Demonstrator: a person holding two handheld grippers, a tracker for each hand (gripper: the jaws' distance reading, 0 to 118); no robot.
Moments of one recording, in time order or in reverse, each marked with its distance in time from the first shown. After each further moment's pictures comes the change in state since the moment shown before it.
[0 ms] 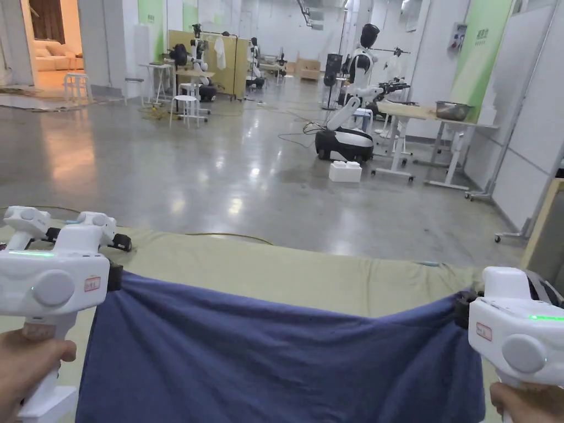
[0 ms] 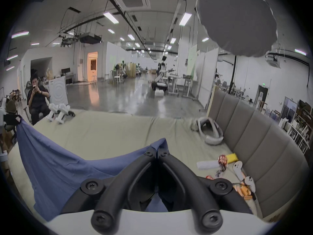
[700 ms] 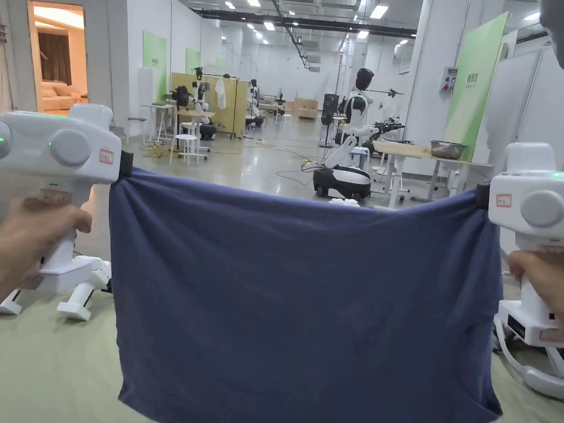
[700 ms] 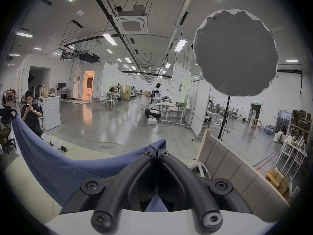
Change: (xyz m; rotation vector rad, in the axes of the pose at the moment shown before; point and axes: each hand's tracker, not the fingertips) left arm 0.019 0.217 0.029 0.215 0.035 -0.034; right arm 0.014 0.219 0.001 0.223 -0.070 0.026
